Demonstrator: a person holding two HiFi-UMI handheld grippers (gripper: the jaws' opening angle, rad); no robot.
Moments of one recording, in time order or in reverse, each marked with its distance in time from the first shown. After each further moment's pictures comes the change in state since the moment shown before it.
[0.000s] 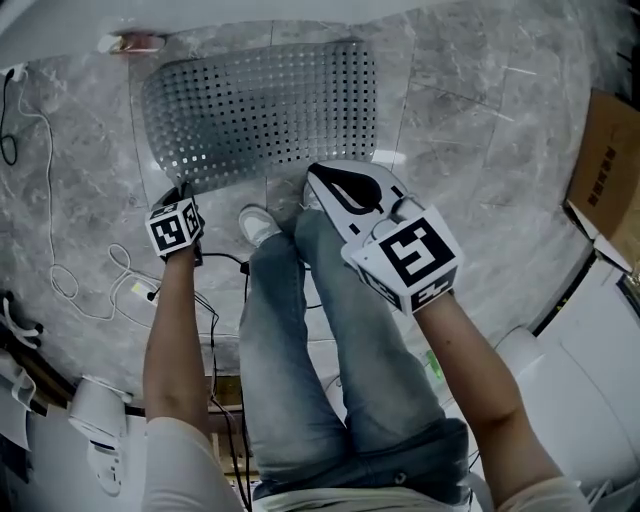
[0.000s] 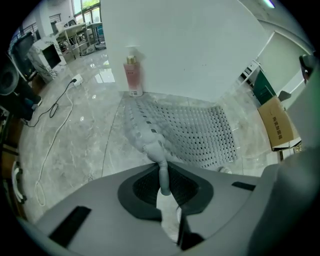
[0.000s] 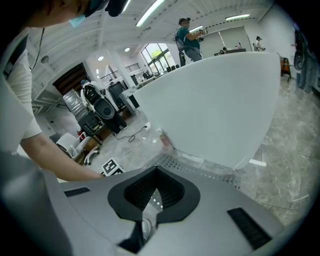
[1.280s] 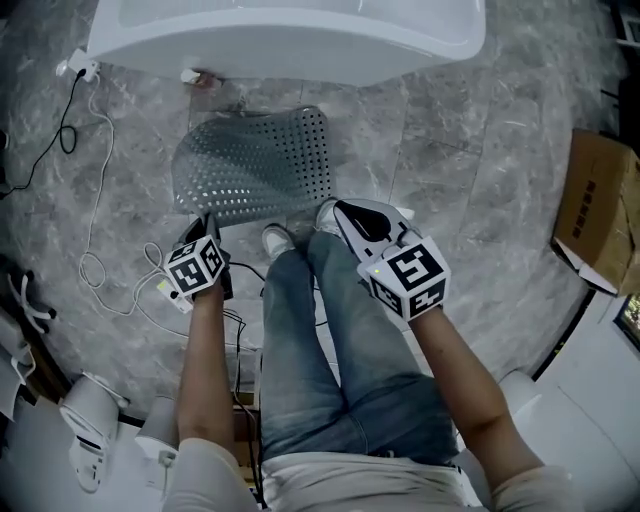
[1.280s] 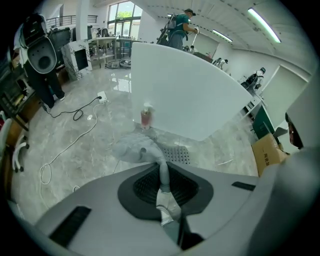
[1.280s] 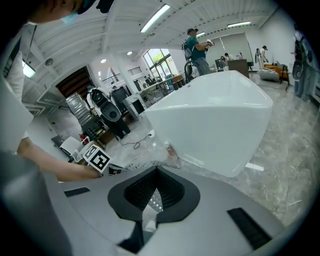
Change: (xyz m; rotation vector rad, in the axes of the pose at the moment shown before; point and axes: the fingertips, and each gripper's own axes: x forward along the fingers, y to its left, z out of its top) left arm -0.254 -0.036 0.059 -0.218 -0.232 -0.004; right arm -0.122 0.082 0.080 -0.016 -0.035 -0.011
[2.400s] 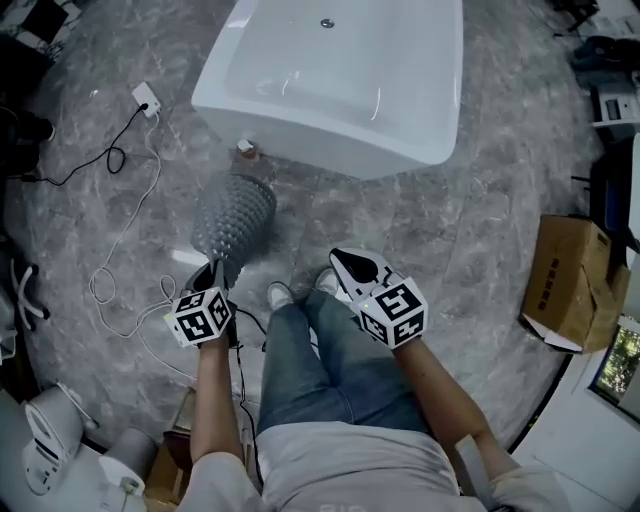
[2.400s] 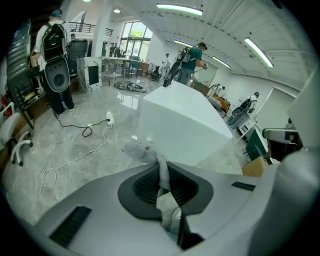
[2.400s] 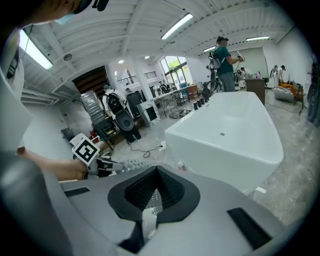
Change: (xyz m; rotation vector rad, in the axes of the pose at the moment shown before) left arm -0.209 0.003 0.099 -0.084 -0.218 -0.040; right arm -0.058 0.117 0.136 -0.154 -0.058 0.059
